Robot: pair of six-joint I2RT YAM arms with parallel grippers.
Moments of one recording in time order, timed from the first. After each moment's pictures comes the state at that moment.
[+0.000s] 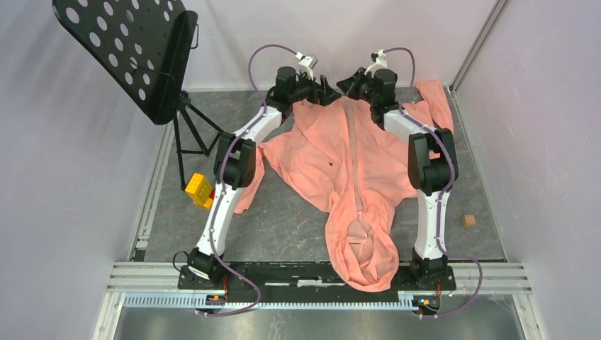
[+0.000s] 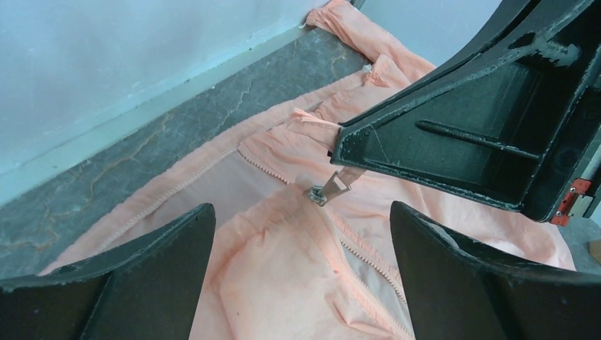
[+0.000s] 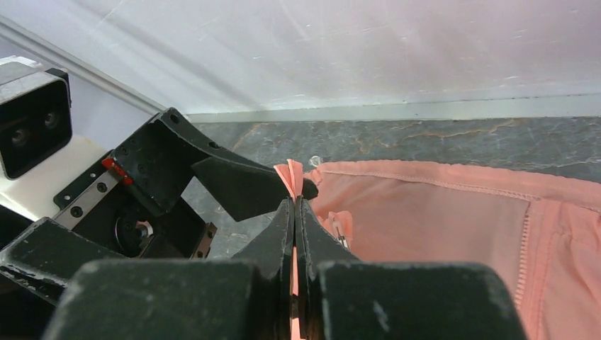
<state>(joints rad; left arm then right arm) -0.40 2.59 2.27 0.17 0.60 -0.31 0.20 2.21 1.67 0.41 -0.33 0.59</state>
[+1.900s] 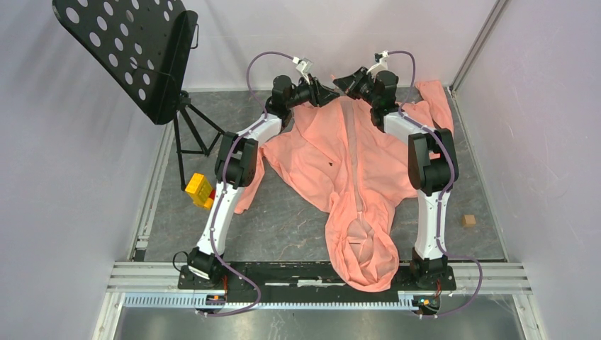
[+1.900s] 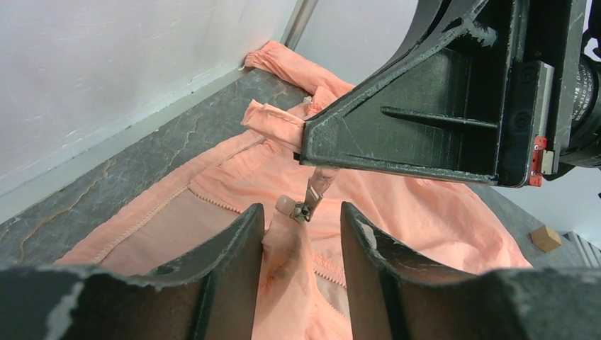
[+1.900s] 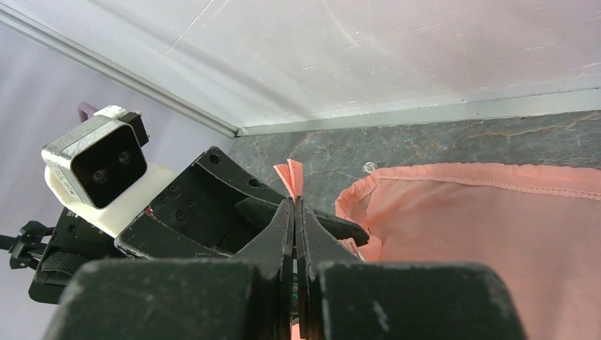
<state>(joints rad) -0.39 2.63 2.16 0.59 0.74 -0.48 0.20 2.20 1.63 0.54 -0.39 0.78</state>
